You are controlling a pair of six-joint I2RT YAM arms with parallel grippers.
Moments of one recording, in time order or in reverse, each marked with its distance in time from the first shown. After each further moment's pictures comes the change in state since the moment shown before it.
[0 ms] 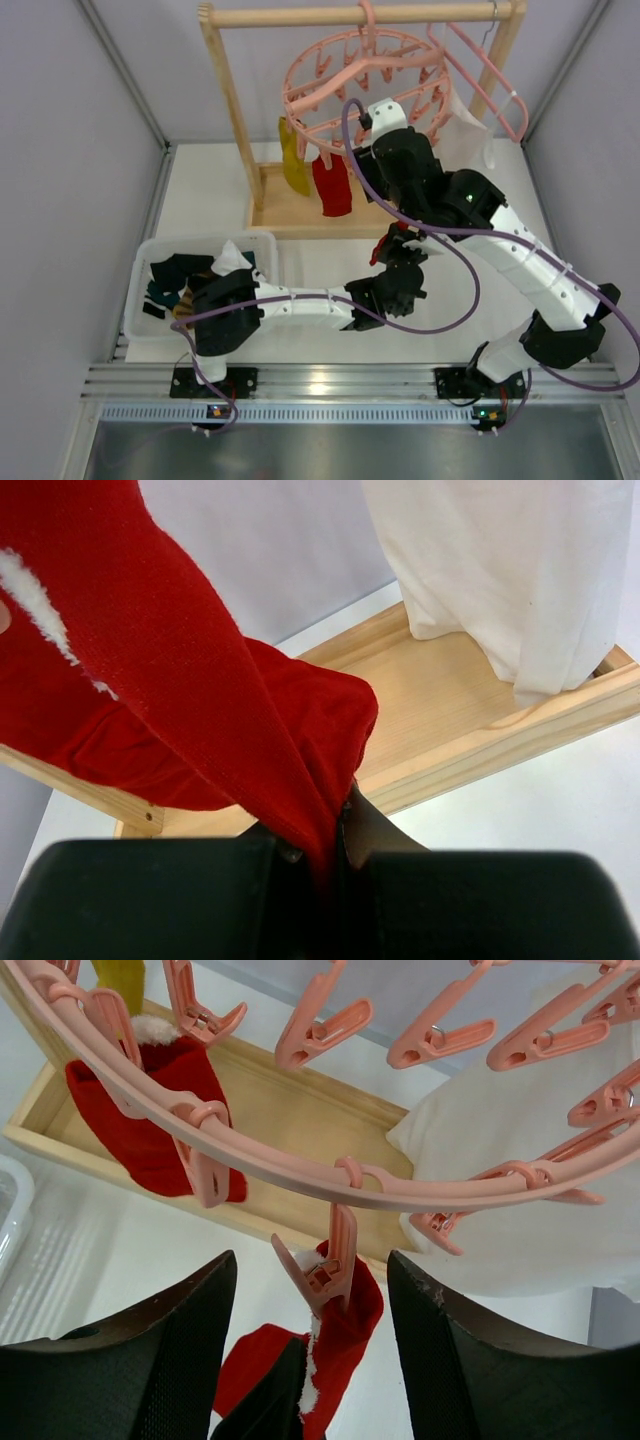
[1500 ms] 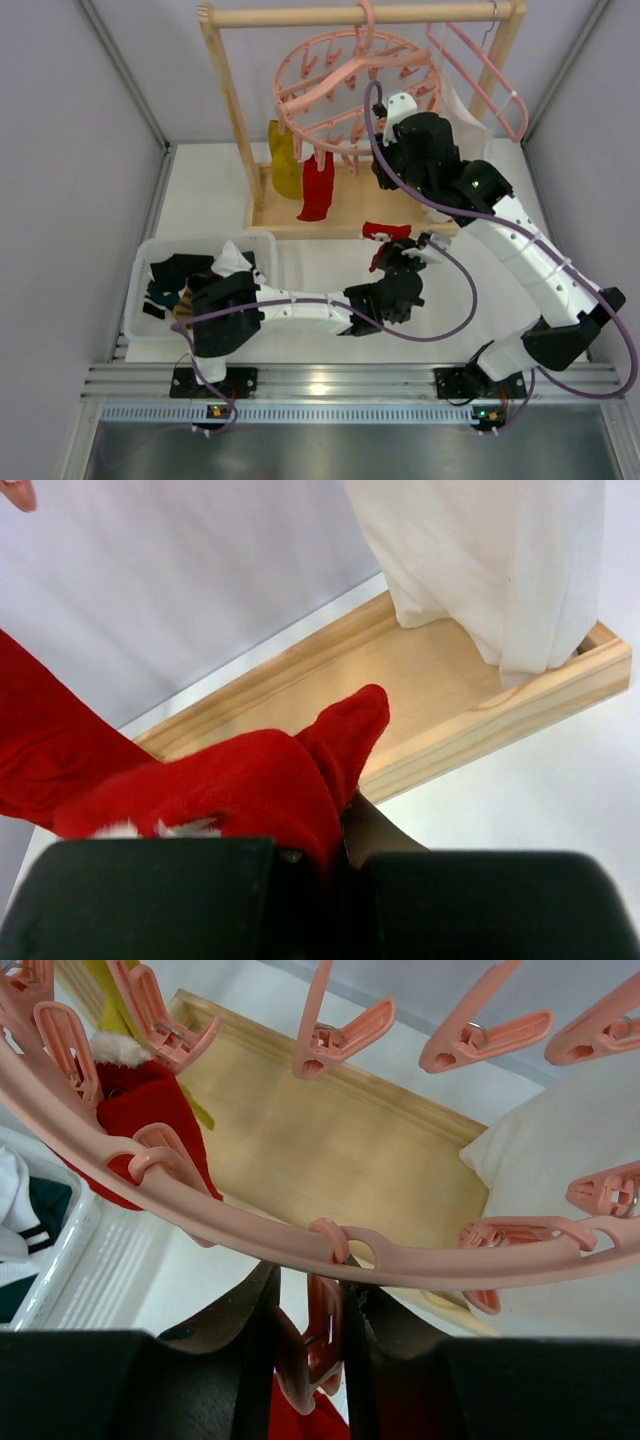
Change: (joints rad) left arm -0.015 -0.001 -0.027 0.000 0.010 -0.008; right arm -0.213 -0.023 -0.118 0.152 -0.388 -0.013
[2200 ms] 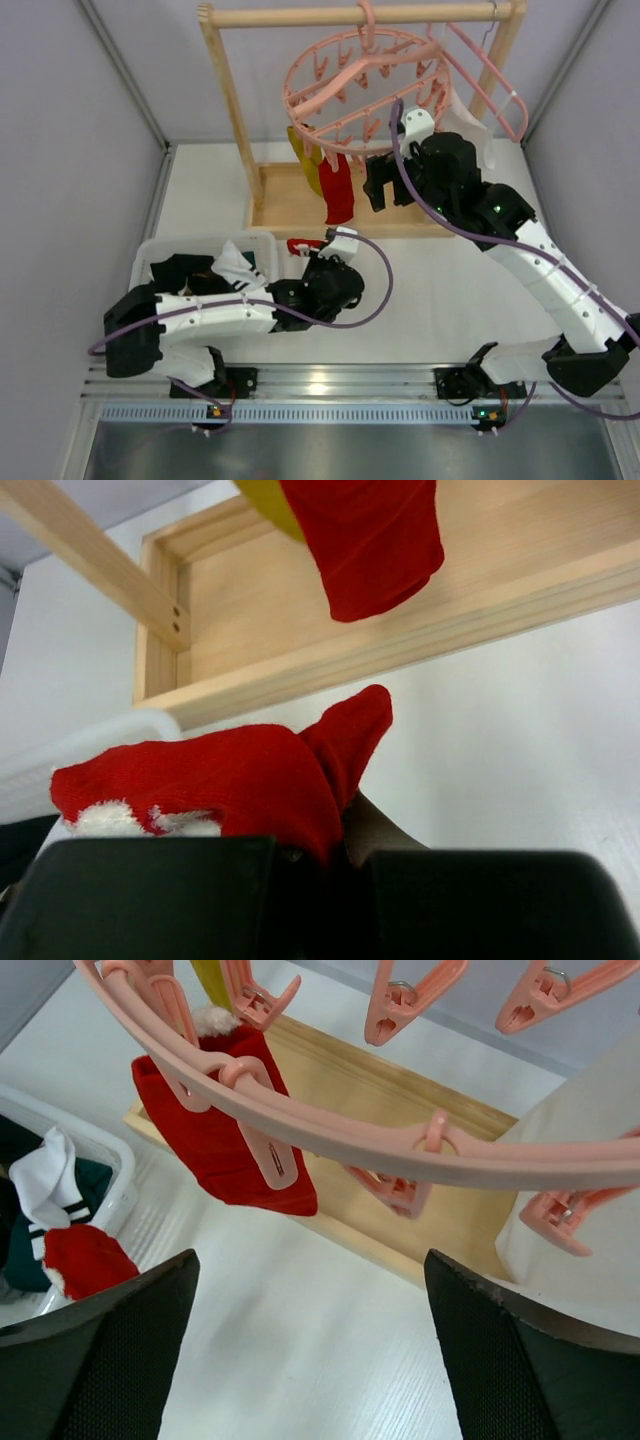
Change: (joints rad) left arm 0.092 -0.445 -0.337 -0.689 0.043 -0.678; right arm 0.000 -0.150 -0.177 0.072 -0.067 0.029
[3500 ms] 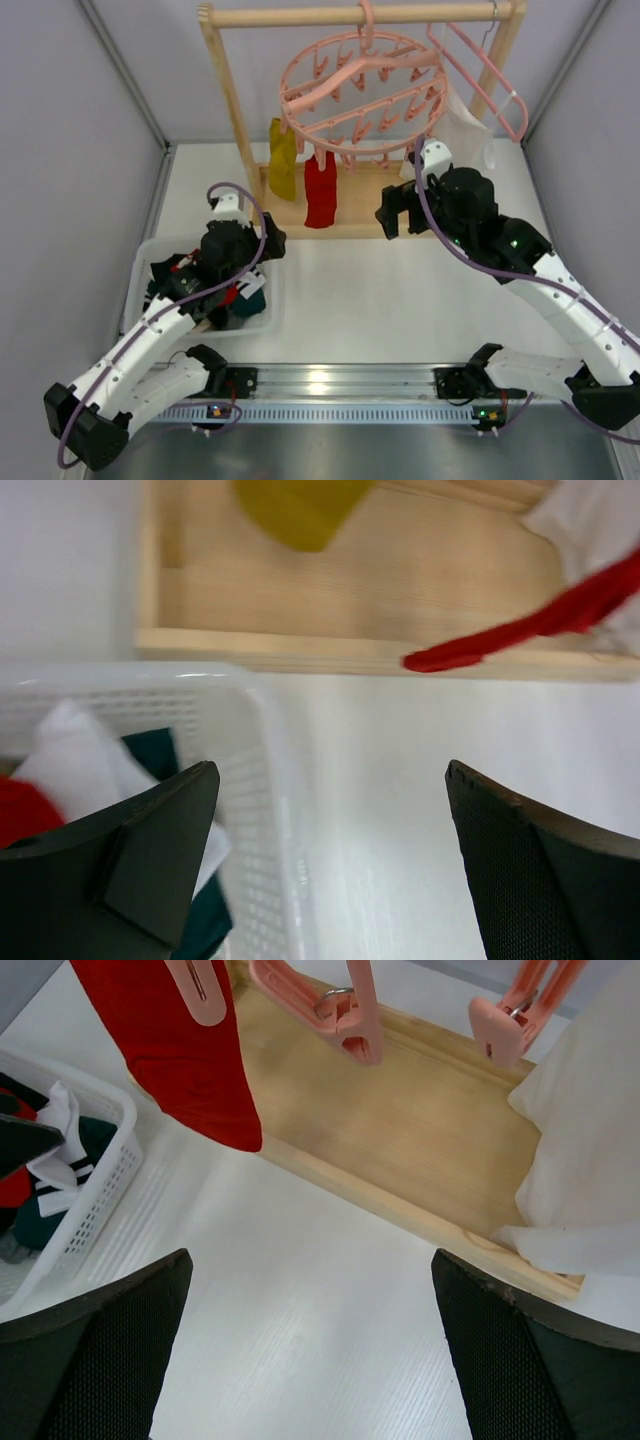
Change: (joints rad) left arm 0.694 -0.594 -0.153 -0.347 0.706 -0.307; right arm 0.000 -0.210 -0.277 0.069 -0.021 0.042
